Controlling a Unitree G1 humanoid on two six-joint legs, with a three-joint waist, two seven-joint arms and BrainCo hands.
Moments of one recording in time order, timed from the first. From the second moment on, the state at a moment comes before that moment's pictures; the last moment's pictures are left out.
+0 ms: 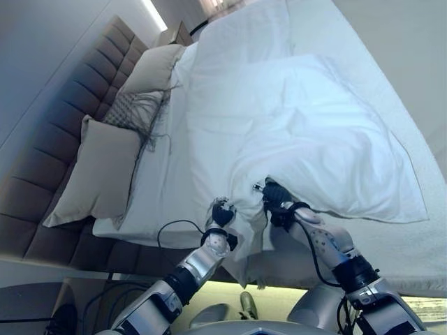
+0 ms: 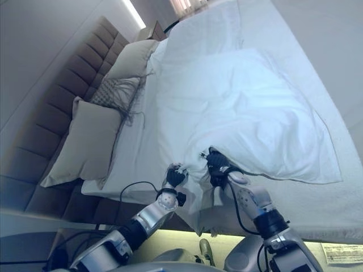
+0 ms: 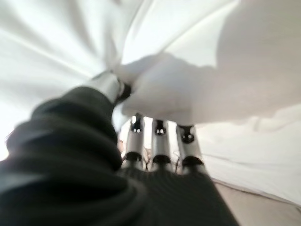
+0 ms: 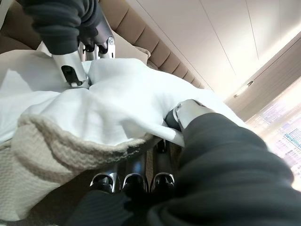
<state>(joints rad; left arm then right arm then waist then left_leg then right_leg) -0.32 0.07 -0.72 0.55 -0.17 0.16 0.67 -0.27 -0.40 0.39 0.09 0.85 0.41 -0.21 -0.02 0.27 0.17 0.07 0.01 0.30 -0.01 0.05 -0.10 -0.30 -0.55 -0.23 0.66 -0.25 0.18</state>
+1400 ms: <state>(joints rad) 0.12 0.41 -0.10 0.28 -0.03 0.19 0.28 0.23 -0.46 0.20 -0.11 1.05 0.43 0.13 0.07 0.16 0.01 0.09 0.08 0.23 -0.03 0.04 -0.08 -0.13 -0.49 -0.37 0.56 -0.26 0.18</state>
